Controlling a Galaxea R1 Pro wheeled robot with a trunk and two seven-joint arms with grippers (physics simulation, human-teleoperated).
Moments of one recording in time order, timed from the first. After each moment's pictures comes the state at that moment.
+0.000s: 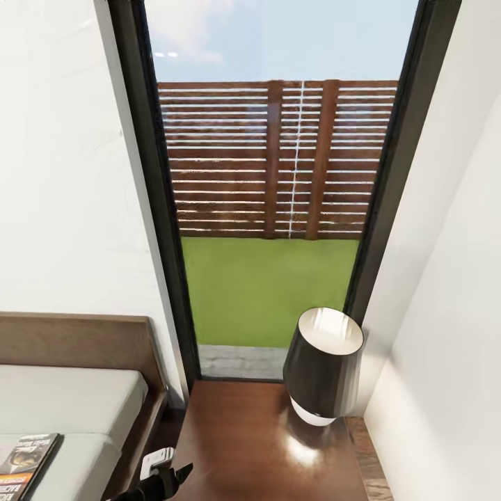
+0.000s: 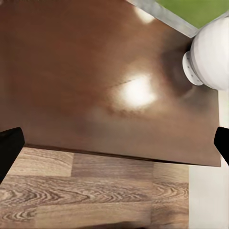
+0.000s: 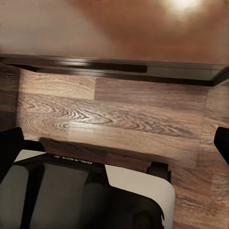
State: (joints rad) left arm -0.48 0.02 1.03 -0.15 -0.65 -0.07 -0.57; right arm -0.38 -0.20 -0.12 -0.05 0.05 -0.05 0.54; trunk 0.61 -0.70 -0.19
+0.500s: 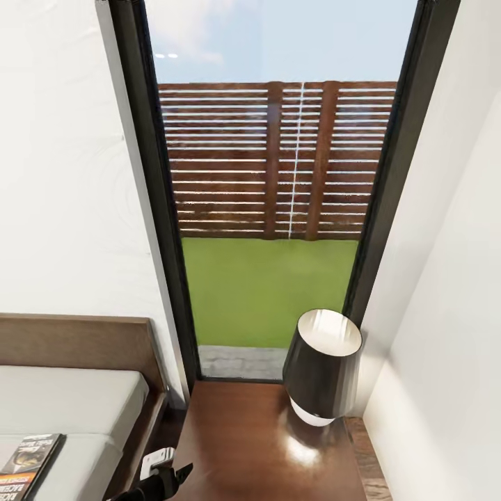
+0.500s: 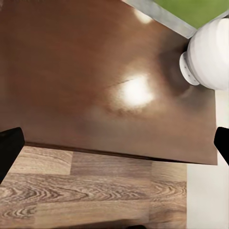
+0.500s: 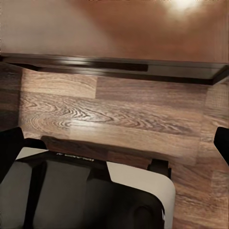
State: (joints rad) left arm -0.48 0.02 1.03 -0.15 -0.65 -0.07 -0.57; right arm -0.38 -0.20 -0.12 -0.05 0.05 -0.05 0.54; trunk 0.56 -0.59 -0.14
